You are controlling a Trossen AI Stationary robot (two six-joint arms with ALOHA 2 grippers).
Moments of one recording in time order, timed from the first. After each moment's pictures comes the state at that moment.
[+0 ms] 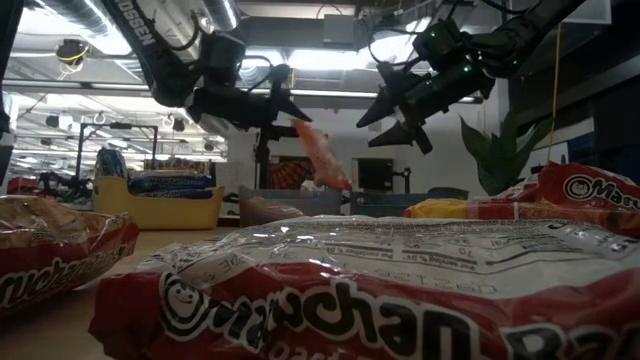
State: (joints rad) left arm 0.62 1.65 0.75 0.85 0.10 -1.32; right arm -0.54 1.47 0.83 0.23 -0.19 0.57
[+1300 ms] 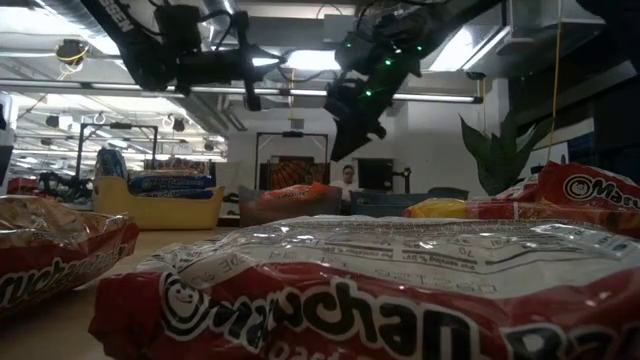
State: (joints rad) left arm 0.80 1.49 0.75 1.14 0.31 -1.33; right arm -0.46 1.90 1.52 -0.48 0.04 -0.01
